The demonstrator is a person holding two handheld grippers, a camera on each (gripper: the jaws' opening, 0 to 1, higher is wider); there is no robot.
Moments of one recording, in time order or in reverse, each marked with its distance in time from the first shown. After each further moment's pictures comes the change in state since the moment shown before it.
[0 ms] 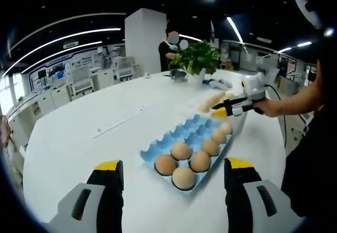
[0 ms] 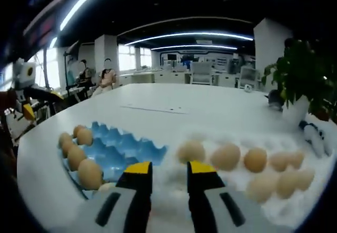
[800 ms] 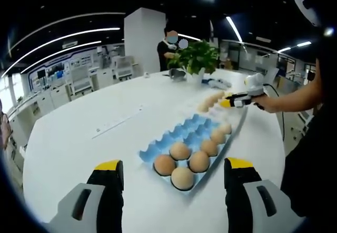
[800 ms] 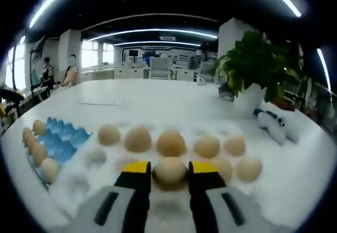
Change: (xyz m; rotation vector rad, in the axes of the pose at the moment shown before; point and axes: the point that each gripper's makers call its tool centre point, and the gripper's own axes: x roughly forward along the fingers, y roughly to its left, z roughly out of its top) left arm 0.000 0.002 -0.002 0.002 0.008 -0.002; right arm -0.029 -0.097 -0.025 0.080 0.031 -0.288
